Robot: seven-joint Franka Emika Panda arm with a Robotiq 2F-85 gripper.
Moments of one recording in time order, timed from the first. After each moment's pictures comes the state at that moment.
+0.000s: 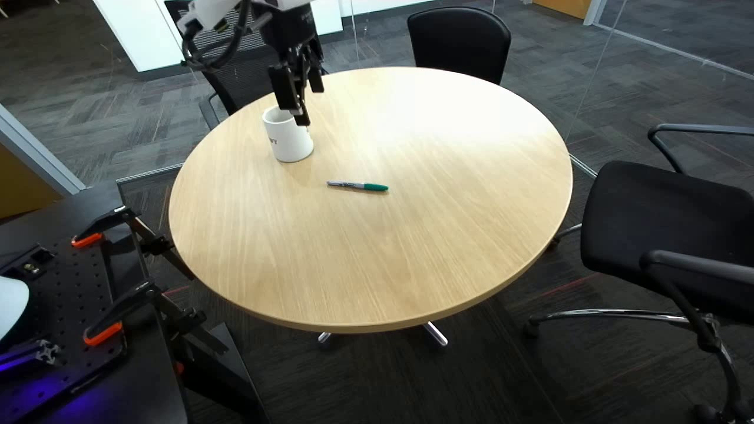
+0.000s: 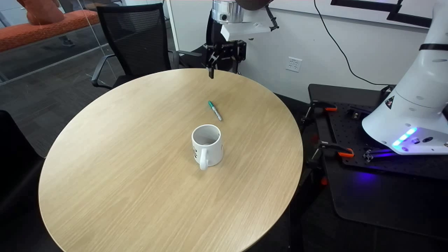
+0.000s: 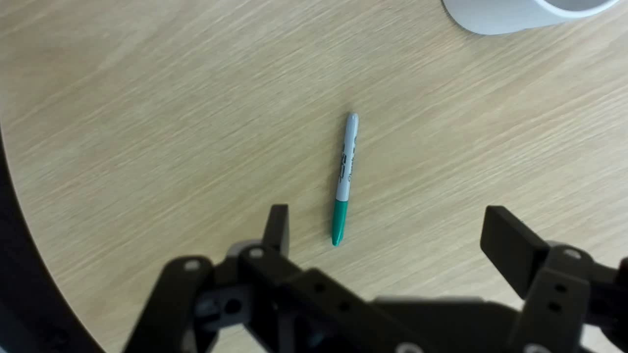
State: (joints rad) arm -0.10 0.21 -0.03 -2.28 0.14 2.55 0.59
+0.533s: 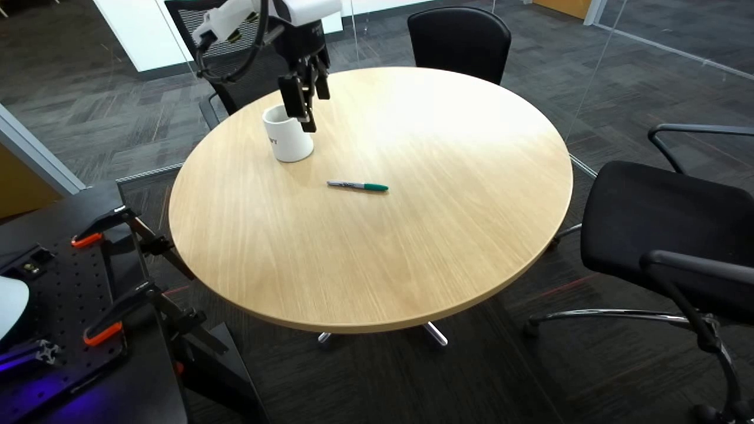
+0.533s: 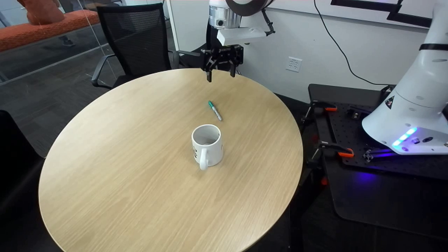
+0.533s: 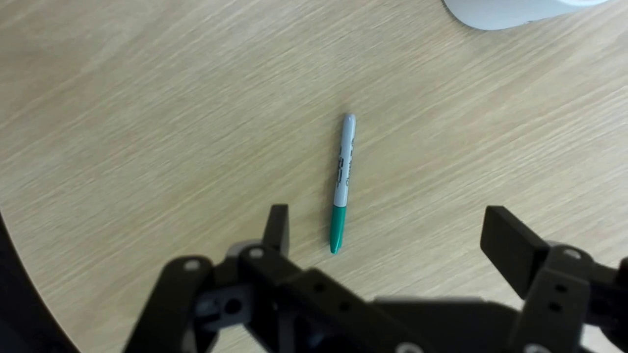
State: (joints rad) arm -0.09 0.26 -0.04 -2.24 0.17 2.55 0.58
